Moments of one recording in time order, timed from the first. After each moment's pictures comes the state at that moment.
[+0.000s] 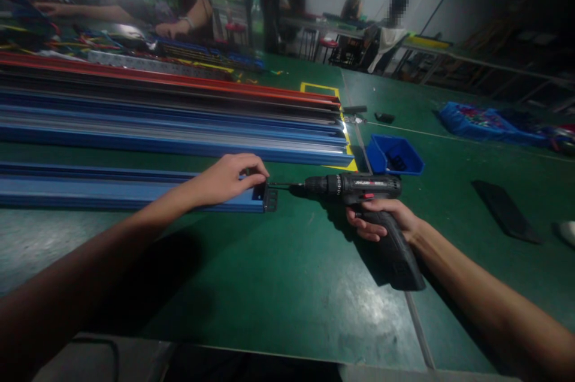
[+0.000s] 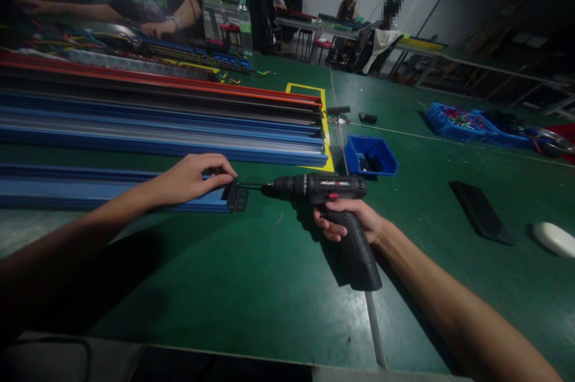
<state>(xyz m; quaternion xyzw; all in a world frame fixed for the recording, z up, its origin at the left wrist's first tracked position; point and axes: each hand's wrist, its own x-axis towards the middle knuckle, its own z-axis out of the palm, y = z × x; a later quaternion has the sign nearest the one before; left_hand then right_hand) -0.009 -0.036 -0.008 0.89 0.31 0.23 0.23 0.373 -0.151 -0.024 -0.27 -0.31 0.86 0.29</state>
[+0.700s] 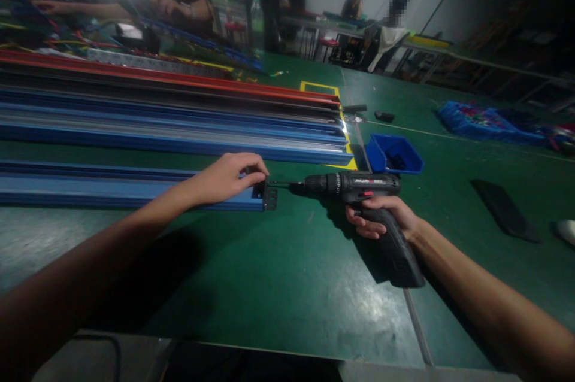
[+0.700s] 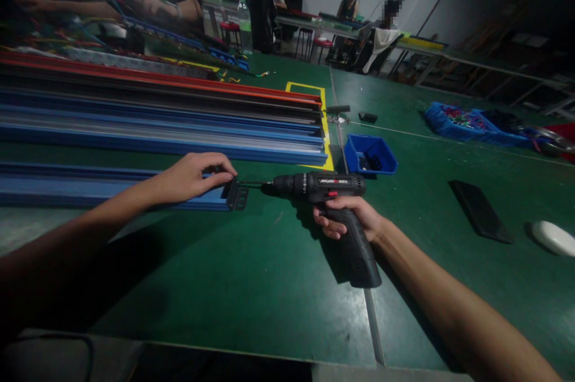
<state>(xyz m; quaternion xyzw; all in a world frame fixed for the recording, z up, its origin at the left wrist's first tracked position) -0.009 -0.036 -0.007 0.89 0.31 0.22 0.23 0.374 -0.148 -0.026 -0.27 -0.30 0.87 0.29</state>
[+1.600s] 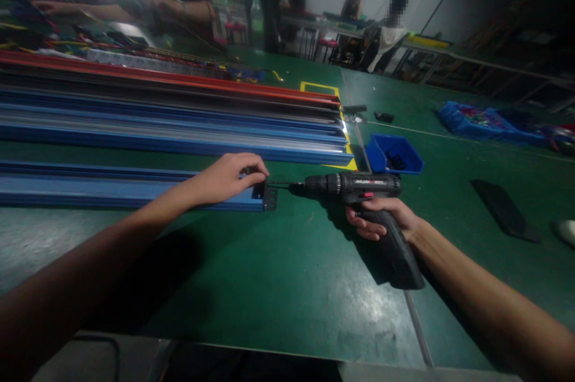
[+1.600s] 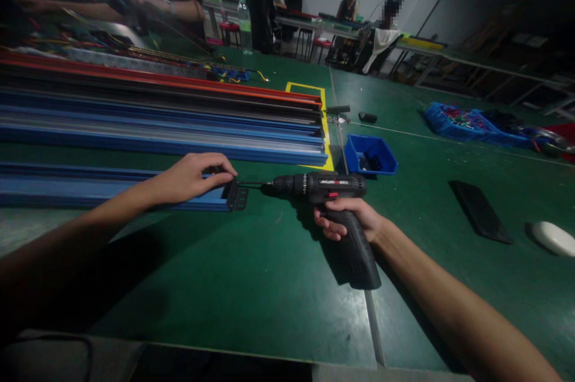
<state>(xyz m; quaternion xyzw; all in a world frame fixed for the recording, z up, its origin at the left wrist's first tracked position) -0.009 -0.037 -0.006 0.89 0.31 0.22 0.24 0.373 -0.150 -0.024 -0.27 -0.31 0.87 0.29</state>
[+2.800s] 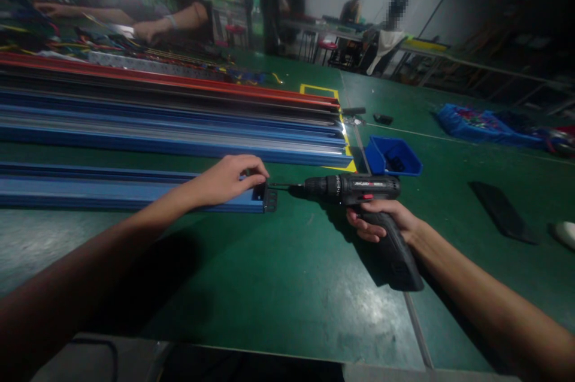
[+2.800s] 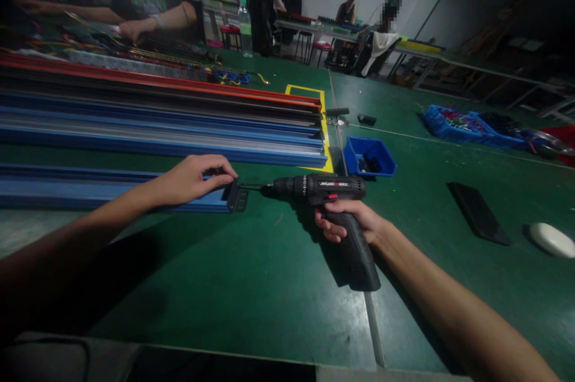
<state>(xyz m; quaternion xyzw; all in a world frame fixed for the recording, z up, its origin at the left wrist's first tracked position) -0.008 -0.037 -0.006 0.89 0.31 0.22 0.24 0.377 -0.150 -0.027 -0.28 -0.31 0.86 0.29</state>
